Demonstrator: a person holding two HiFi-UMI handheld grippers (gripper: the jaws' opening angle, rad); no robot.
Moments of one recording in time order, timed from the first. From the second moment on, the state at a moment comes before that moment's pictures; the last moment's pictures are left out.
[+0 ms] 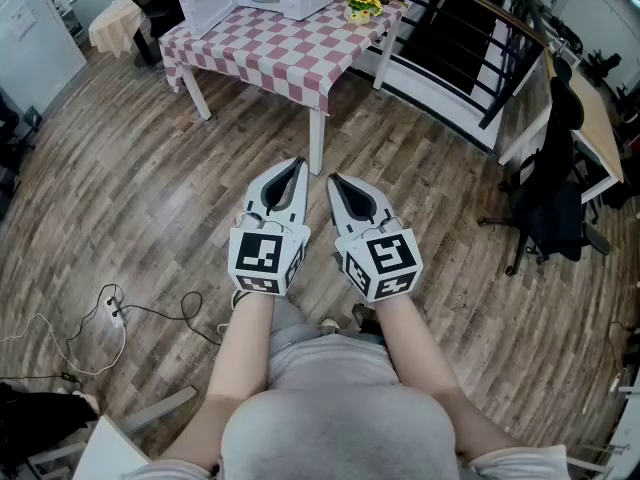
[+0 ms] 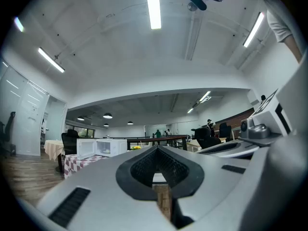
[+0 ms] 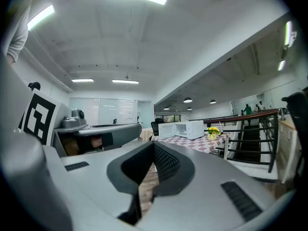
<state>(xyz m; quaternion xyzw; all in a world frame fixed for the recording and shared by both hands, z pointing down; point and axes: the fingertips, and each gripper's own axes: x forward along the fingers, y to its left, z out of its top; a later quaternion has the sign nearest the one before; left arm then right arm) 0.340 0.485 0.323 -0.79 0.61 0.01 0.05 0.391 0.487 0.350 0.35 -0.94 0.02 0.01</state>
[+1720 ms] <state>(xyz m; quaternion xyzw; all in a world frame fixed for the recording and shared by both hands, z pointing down) 0.169 0.304 0.312 -0.82 0.57 0.00 0.03 0.214 0.310 0.329 0.39 -0.92 0.02 -0.02</state>
